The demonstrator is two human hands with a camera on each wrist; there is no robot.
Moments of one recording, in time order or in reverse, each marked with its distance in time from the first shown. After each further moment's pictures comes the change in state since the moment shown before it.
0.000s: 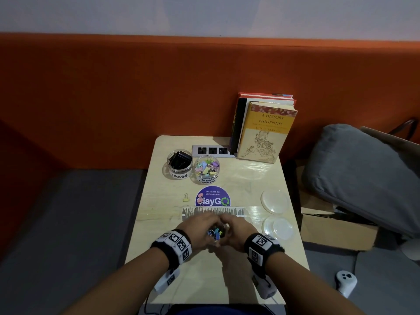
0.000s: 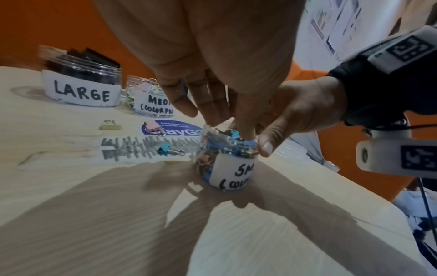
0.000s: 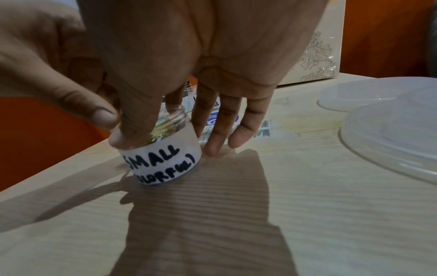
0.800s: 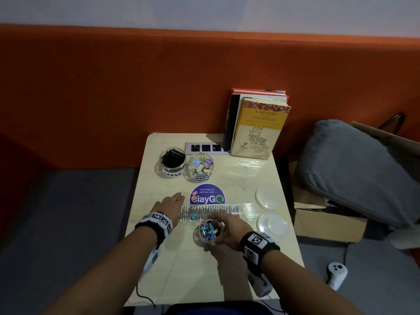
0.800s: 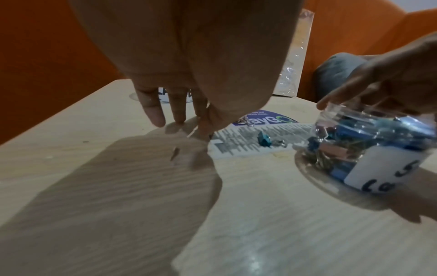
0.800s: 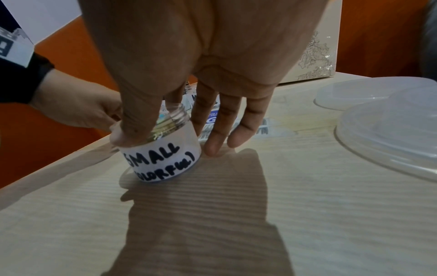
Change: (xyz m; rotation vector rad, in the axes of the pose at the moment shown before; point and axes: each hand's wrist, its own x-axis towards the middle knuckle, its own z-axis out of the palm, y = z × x) left_hand 0.022 -0.080 -0.015 0.370 -0.265 -0.392; right_hand 0.001 0.003 0.003 0.011 -0.009 0.046
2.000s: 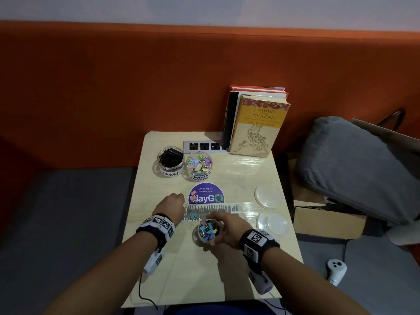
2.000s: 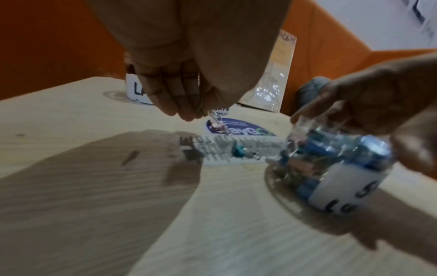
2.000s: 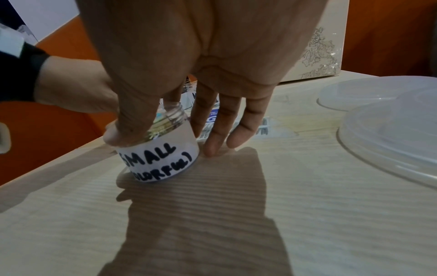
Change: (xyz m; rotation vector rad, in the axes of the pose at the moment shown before) left_hand -0.004 0.019 -0.011 -0.273 0.218 -0.092; right_hand 0.007 0.003 -0.001 -0.015 -0.017 -0.014
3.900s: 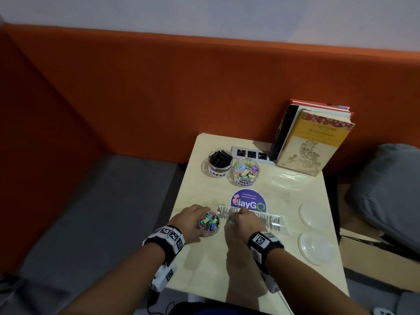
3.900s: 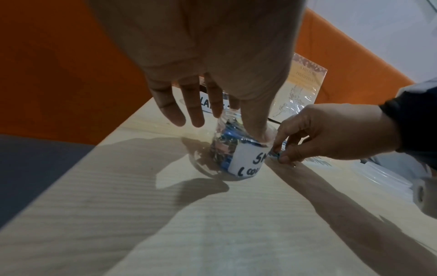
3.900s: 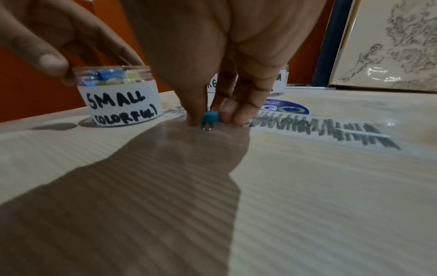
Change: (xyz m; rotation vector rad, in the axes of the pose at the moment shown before) left_hand -0.069 -0.089 0.020 -0.257 -0.033 0.109; right_hand 0.051 -0.056 0.039 -0.489 0.105 -0.114
